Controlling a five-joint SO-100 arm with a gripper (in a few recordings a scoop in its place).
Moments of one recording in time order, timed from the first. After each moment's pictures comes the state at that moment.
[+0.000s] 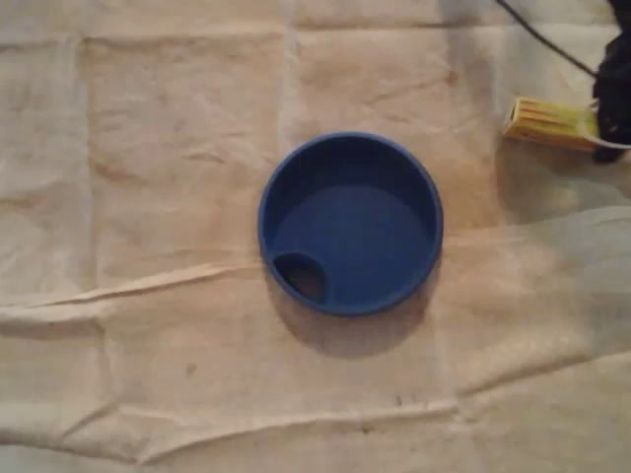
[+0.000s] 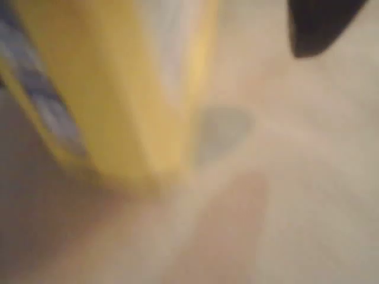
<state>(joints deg) -25.8 55.5 63.3 82.8 33.0</state>
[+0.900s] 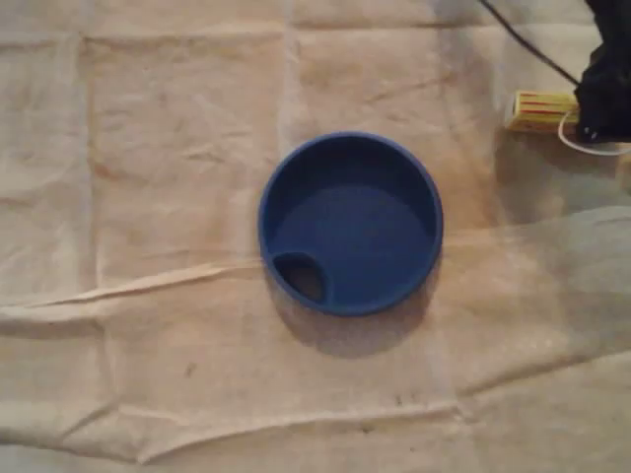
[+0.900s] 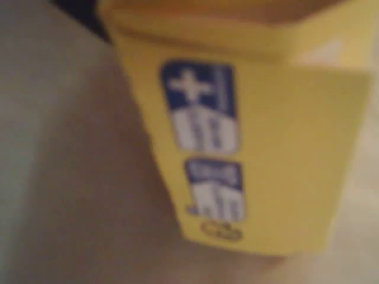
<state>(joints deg) -25.0 61.6 63.3 82.8 33.0</state>
